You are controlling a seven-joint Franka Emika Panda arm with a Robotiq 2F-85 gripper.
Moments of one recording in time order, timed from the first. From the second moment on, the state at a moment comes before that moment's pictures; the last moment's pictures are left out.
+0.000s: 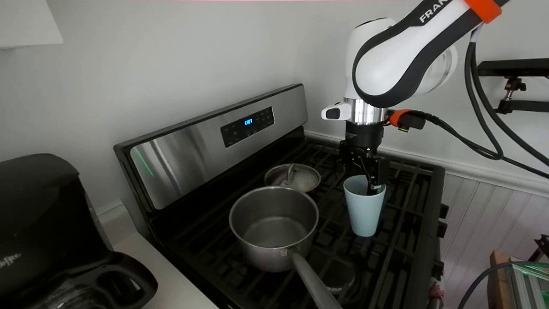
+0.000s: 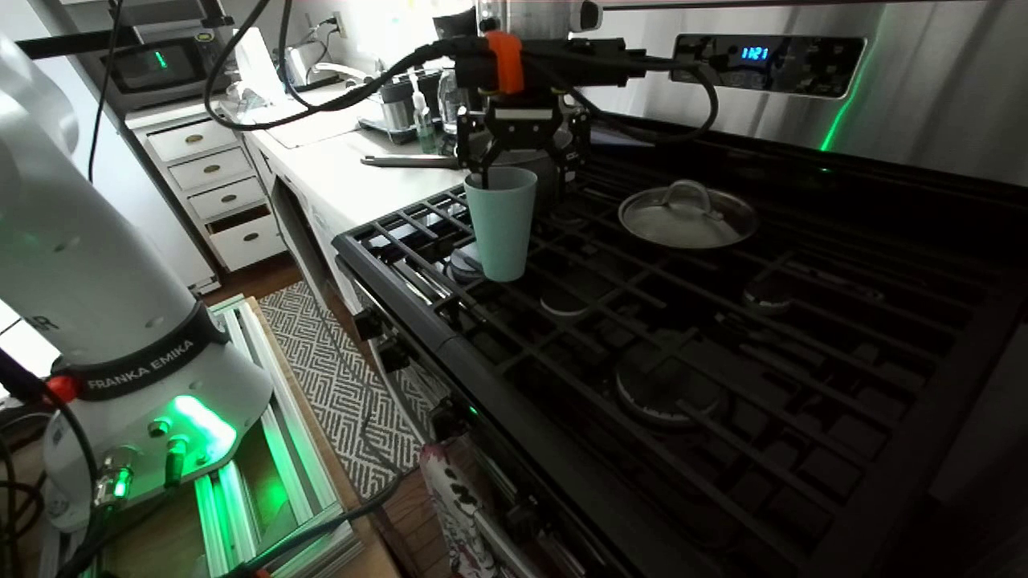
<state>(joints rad) -0.07 -0.12 -0.24 -2.51 -0.02 2.30 -1.20</state>
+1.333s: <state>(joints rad) -0.08 -0.27 -0.22 -2.43 -0.02 2.30 -0.89</state>
